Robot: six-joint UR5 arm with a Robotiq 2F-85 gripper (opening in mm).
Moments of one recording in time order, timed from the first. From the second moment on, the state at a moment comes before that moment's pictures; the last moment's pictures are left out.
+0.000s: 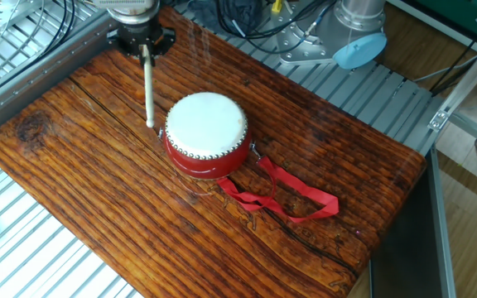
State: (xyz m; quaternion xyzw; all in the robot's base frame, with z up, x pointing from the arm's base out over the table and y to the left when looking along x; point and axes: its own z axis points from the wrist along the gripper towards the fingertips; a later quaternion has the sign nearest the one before) arm 0.425 -0.165 0.114 0.33 -0.94 0.03 0.08
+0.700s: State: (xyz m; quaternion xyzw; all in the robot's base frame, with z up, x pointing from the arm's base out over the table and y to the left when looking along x) arm 0.427 -0.153 0.083 0.28 -0.96 0.01 0.07
